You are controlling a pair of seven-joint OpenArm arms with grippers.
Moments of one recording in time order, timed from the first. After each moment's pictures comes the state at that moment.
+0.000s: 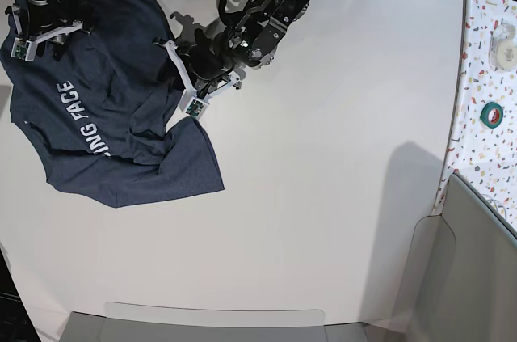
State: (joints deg) left arm 0.2 8.3 35.6 81.6 -22.9 -1.7 39.3; right arm -26.9 1.4 42.8 108.2 12.0 18.9 -34.2
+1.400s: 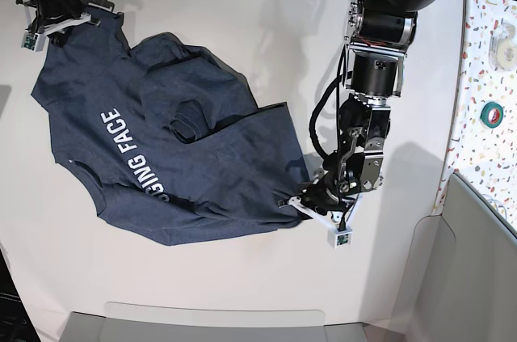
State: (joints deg) left arm -29.5 -0.3 5.6 62.9 -22.9 6.0 43.8; right arm -27.0 -0.9 42.5 105.3 12.0 18.9 -34.7
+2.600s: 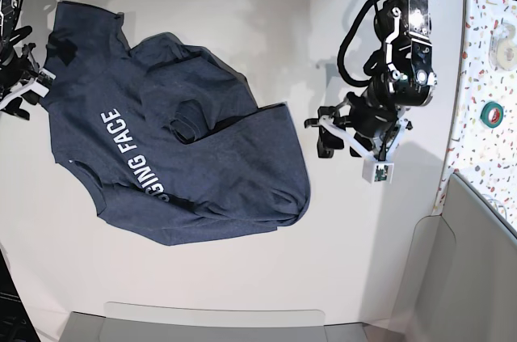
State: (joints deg) left arm -0.6 -9.1 3.5 114.5 -22.9 7.6 64.8; right arm -19.8 41.2 20.2 83.6 -49.1 26.7 12.6
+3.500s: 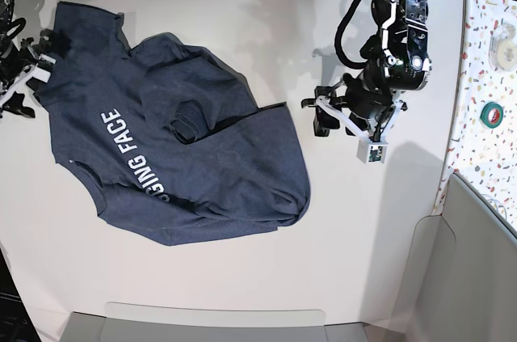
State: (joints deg) left arm 3.4 -8.7 3.6 114.5 -23.2 7.6 64.8; right arm -17.3 45.8 8.1 72.5 -50.7 14.2 18.7
